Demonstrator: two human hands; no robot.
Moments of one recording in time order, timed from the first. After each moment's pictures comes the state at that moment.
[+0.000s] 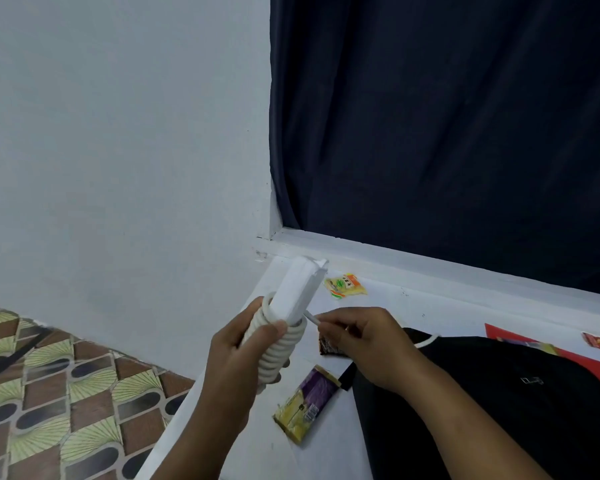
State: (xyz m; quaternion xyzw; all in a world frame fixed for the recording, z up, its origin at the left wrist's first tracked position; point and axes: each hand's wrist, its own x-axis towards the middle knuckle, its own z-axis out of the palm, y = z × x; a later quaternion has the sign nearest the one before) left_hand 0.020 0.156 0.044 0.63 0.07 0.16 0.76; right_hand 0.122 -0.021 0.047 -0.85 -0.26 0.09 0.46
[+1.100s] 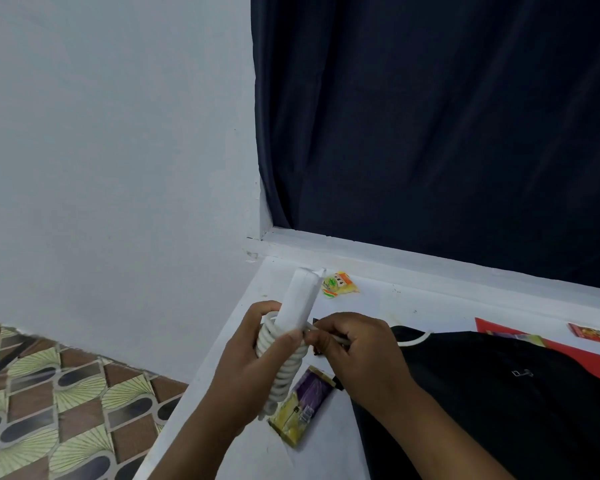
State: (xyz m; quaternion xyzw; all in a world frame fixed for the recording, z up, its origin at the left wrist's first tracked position) left_hand 0.034 0.156 0.030 0.72 0.02 0.14 0.68; right_hand 0.103 -0.012 0.037 -0.84 -0.33 -0.13 0.41
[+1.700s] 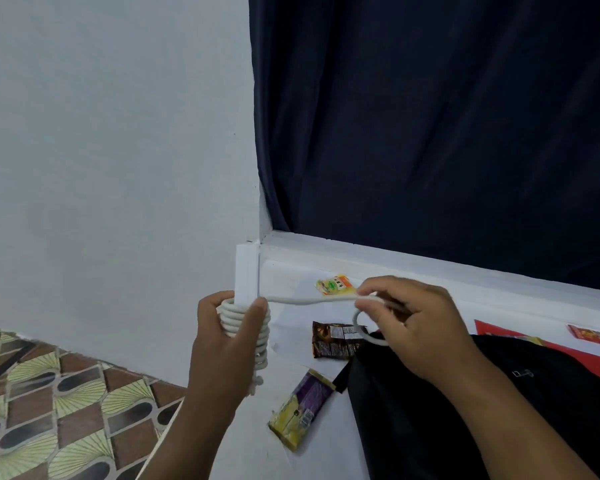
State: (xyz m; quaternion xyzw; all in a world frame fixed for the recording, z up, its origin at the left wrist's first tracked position) left_hand 0.036 0.164 0.049 0.69 0.18 0.22 0.67; right_hand 0.105 -0.056 0.098 -0.83 -0.33 -0.19 0.41
